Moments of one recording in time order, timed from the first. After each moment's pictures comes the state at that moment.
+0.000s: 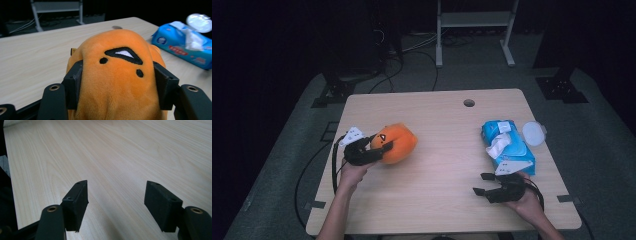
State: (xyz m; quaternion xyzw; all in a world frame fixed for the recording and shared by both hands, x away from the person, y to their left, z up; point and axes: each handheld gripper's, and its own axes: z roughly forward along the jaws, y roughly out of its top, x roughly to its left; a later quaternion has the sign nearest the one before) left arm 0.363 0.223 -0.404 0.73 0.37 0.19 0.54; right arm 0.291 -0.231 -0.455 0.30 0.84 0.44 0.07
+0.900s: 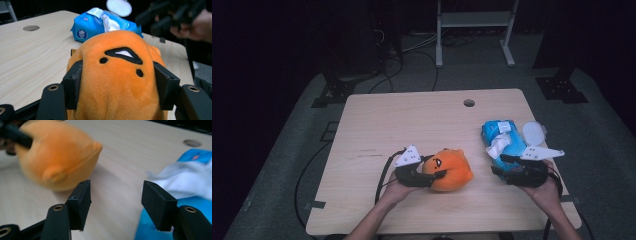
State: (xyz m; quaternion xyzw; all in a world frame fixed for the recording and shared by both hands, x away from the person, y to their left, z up) left arm 0.323 0.090 -0.429 0.80 0.21 0.09 0.56; right arm 0.304 -0.279 -0.413 0.34 0.79 0.48 0.16
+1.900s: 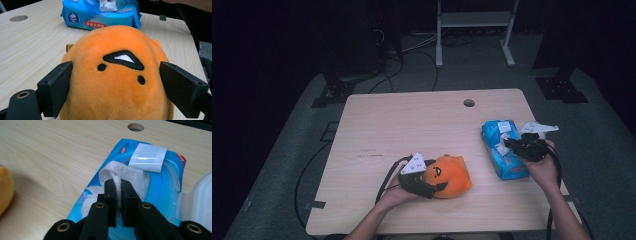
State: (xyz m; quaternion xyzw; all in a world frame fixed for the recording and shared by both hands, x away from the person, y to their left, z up) left arm 0.319 0.086 -0.446 0.83 0.17 0.10 0.52; right arm 0.372 -0.299 -0.415 0.45 0.77 0.39 0.21
